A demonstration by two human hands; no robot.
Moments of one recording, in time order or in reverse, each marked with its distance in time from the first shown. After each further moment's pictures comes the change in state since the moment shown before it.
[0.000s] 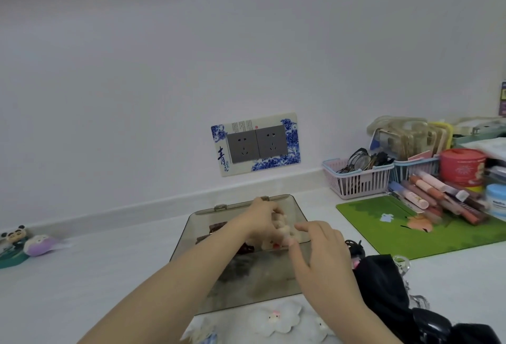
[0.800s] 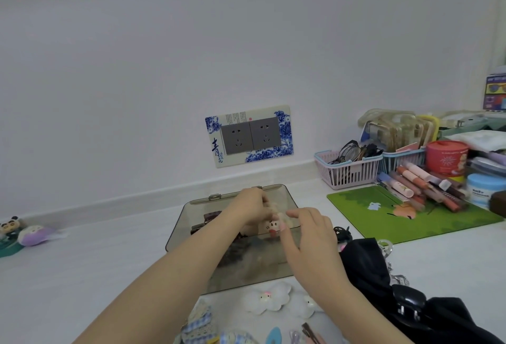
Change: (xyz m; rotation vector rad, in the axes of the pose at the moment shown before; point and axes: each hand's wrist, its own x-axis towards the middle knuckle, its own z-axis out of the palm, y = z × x) left_hand -0.005 0.008 0.000 0.033 0.136 -0.079; right_hand -0.001 0.001 -0.001 0.025 -0.020 0.009
